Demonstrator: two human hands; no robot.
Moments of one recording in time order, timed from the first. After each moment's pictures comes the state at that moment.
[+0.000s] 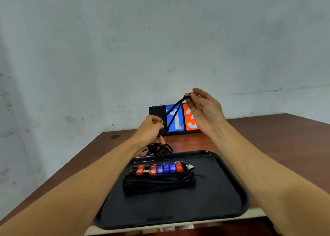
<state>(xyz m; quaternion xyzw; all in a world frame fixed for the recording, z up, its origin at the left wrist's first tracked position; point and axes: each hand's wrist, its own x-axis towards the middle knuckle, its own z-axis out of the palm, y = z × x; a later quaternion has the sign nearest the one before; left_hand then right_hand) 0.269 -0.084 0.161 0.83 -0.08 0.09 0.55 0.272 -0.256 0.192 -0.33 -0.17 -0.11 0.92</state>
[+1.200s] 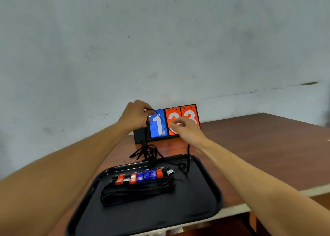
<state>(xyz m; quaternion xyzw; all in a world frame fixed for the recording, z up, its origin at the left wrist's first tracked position) 0.281 -0.122 0.222 0.92 -0.14 0.22 0.28 0.272 -0.293 0.151 -0.81 -0.12 -0.16 0.55</state>
